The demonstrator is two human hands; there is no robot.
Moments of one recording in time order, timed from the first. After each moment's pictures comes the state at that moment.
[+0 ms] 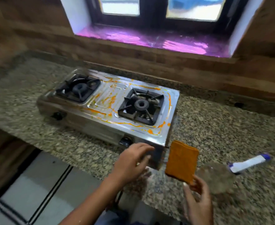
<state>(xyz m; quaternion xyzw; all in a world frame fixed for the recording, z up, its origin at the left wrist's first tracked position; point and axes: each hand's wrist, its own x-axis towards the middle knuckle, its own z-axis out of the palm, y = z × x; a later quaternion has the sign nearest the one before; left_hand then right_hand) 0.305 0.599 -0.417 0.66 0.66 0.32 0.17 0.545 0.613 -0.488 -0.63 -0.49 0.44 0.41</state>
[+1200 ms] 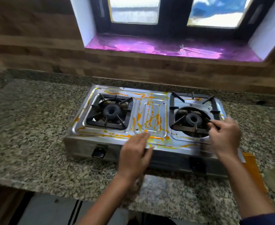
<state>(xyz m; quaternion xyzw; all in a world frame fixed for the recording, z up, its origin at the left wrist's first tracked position) 0.013 0.613 -0.428 0.68 0.65 0.34 0.02 0.279 0.742 -0.389 -0.66 -0.66 -0.01 0.36</state>
